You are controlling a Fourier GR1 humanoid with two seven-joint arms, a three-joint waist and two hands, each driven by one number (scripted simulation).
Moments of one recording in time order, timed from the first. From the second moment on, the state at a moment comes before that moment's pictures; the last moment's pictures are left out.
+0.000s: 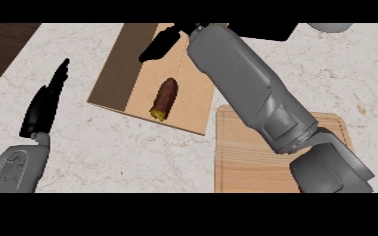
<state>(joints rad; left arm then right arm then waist) -0.25 0.32 0.10 -1.29 -0.27 0.07 0.07 -1.43 0.00 0.30 -0.38 0.09 -0.12 -0.31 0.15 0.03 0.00</state>
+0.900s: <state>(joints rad) -0.19 0.34 0.14 -1.31 -0.26 0.08 0.06 -1.47 -0.24 0.07 -0.19 -0.07 0.10 -0.50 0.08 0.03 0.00</state>
